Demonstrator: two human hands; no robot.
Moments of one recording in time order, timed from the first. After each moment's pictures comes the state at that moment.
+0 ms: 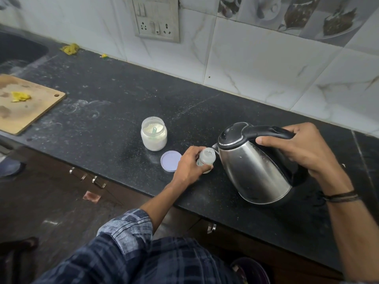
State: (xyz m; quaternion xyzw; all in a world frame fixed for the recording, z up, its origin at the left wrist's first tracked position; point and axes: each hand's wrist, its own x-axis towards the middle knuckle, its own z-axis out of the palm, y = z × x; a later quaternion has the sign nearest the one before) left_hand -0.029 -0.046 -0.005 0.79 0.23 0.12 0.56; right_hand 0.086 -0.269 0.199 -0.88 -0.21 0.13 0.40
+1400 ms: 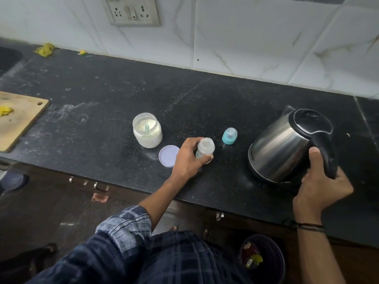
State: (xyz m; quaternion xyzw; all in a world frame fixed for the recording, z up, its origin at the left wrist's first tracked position) left_hand -0.028 -0.036 -0.017 0.81 0.19 0.11 0.55; right_hand 0.032 -0.318 0.068 -0.68 0.12 -0.23 0.69
